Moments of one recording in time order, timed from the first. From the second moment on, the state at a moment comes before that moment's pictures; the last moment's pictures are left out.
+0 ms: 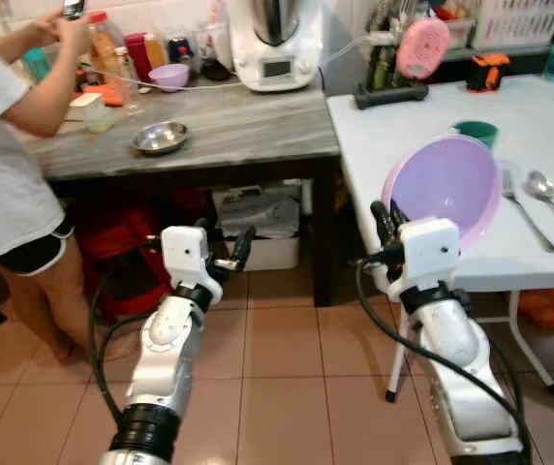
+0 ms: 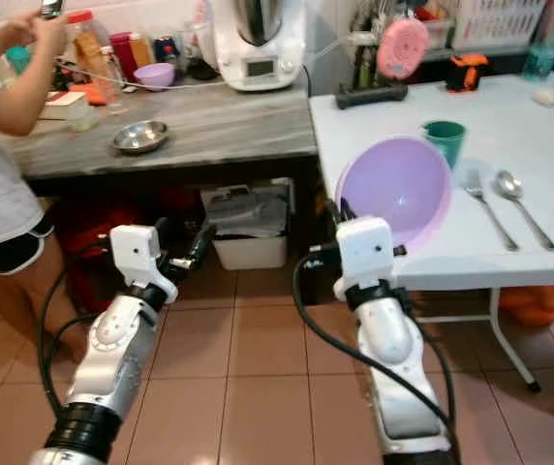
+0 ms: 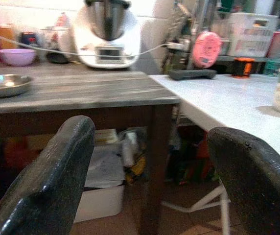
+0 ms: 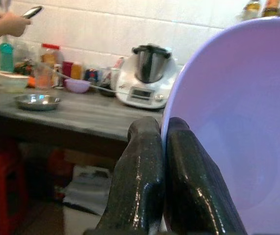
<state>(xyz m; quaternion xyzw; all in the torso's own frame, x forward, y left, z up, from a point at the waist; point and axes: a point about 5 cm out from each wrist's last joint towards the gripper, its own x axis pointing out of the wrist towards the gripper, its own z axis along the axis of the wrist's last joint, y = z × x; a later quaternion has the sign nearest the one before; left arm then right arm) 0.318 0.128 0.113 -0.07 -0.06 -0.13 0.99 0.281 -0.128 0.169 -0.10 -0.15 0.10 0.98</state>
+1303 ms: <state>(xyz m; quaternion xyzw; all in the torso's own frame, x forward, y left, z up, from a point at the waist) 0.294 0.159 0.087 -0.02 -0.03 -0.07 1.00 0.274 -0.138 0.161 -0.11 -0.13 0.10 0.98</state>
